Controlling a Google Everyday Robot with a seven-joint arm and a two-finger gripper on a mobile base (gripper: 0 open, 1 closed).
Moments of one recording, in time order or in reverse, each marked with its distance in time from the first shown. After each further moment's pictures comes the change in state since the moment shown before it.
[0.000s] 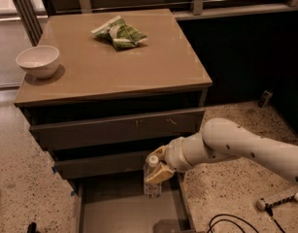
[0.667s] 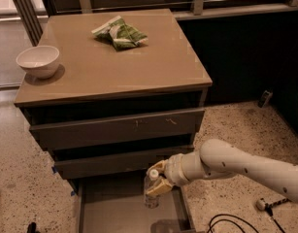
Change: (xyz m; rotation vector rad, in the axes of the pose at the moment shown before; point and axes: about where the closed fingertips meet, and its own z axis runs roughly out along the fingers) arm 0.057 0.011 0.050 0.001 -0.037 -0.001
